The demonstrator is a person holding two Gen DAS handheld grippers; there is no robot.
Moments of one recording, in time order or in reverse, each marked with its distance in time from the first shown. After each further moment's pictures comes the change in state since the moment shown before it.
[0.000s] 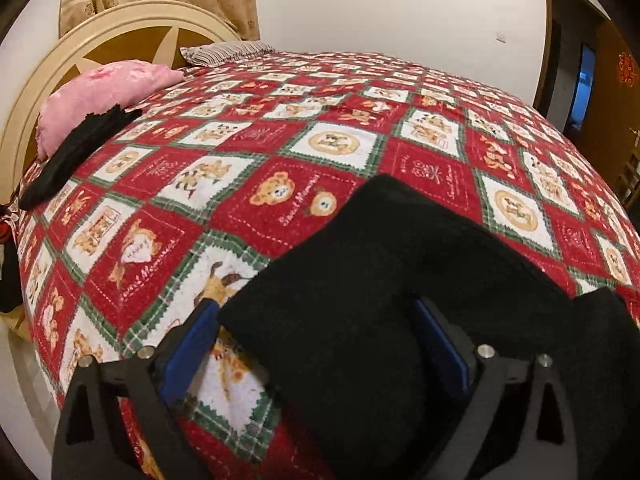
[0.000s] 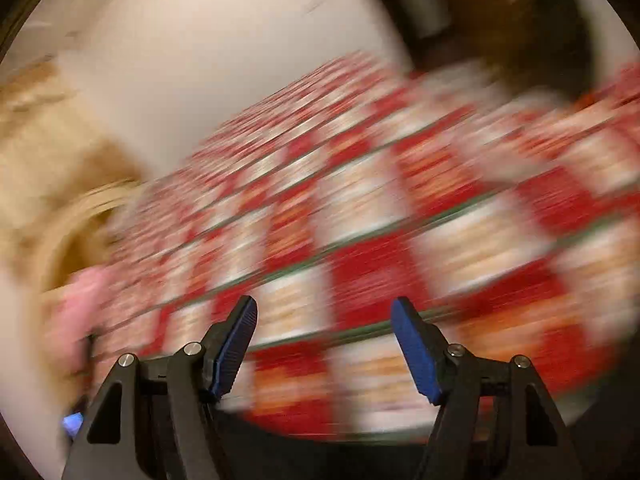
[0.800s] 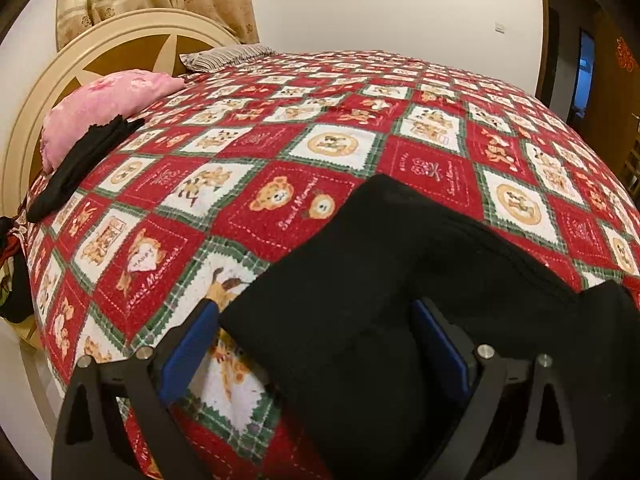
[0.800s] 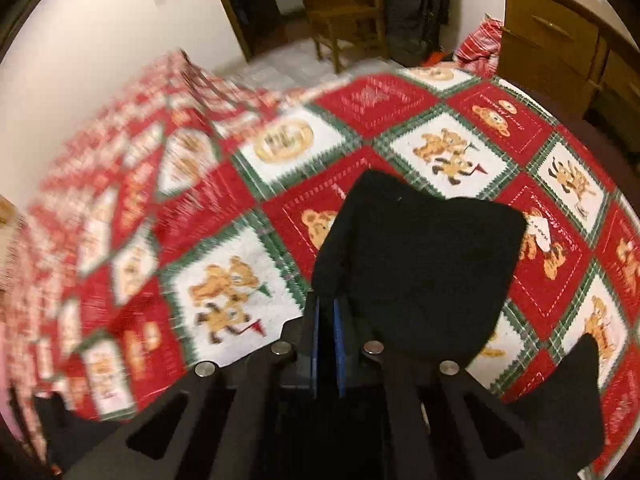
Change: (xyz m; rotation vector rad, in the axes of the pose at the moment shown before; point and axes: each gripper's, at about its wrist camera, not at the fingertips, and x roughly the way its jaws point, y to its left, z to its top) left arm -0.001 -0.005 0.002 0.040 0.000 0.041; right arm -0.012 -0.172 0.002 0.159 0.112 -0.209
